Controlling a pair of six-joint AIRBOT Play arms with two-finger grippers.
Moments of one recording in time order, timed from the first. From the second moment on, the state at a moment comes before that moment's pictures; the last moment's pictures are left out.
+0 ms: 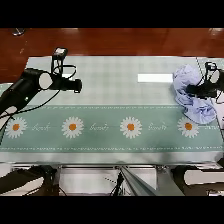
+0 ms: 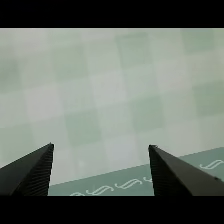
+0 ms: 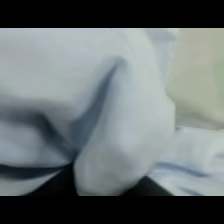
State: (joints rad) left arm -0.29 -1.30 1.08 1.54 -0.78 -1.65; right arm -0.28 -1.57 1.20 -1.71 0.92 1.68
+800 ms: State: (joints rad) left arm -0.27 -0.84 0.73 1.27 -0.93 -1.63; right arm -0.25 -1.14 1.79 -1.09 0.91 1.38
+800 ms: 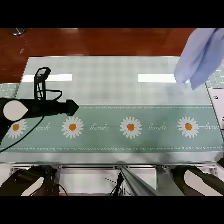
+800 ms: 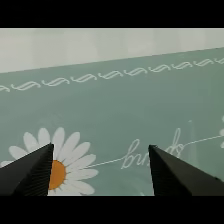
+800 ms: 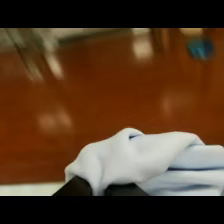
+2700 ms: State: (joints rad) left arm -0.16 -0.79 0.66 1.06 -1.06 -1.52; right arm 0.19 -1.10 1.18 -1.23 1.07 1.53
